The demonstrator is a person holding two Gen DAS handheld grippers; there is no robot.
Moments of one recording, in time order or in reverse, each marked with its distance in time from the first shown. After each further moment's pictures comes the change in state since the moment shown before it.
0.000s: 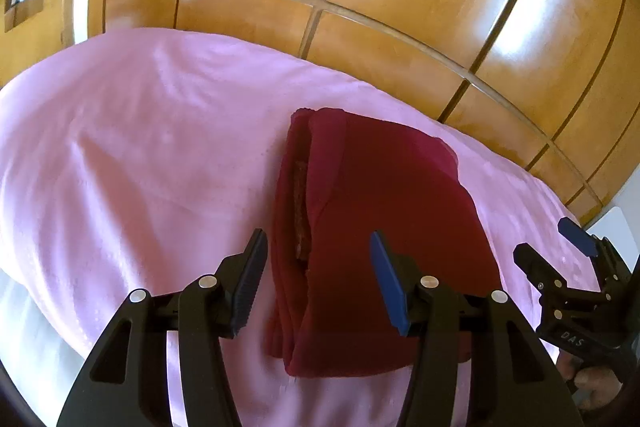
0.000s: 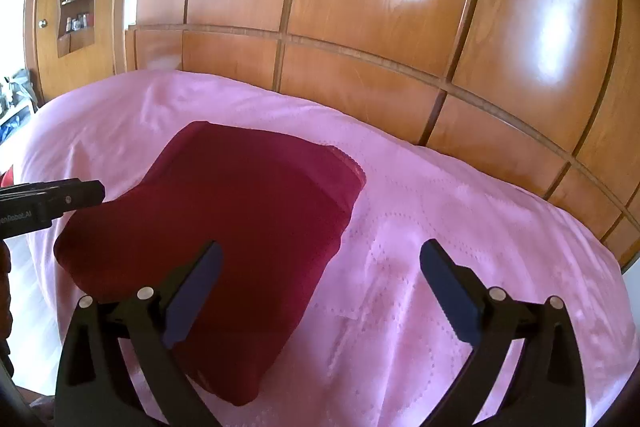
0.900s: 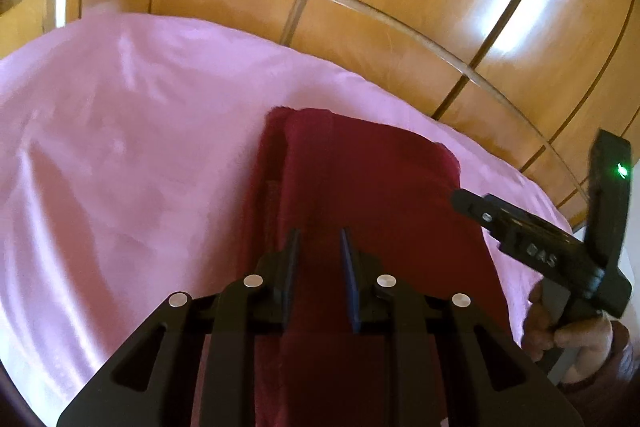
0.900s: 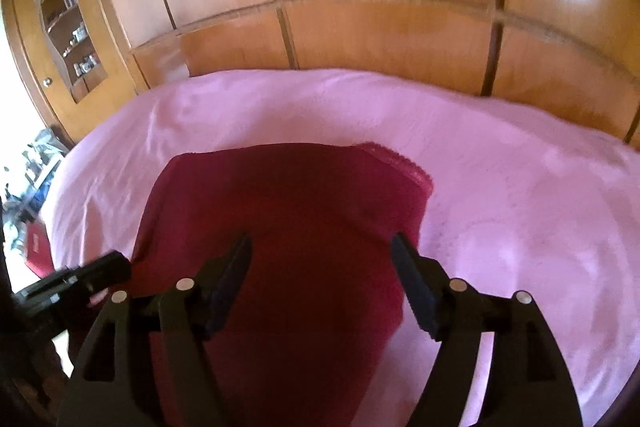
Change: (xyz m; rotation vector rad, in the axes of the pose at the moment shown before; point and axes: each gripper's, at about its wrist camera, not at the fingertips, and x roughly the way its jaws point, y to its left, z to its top) left arm 0.046 0.001 0.023 -0.009 0.041 -0.063; right arm 0.090 -0.028 0.033 0.204 0.132 0.233
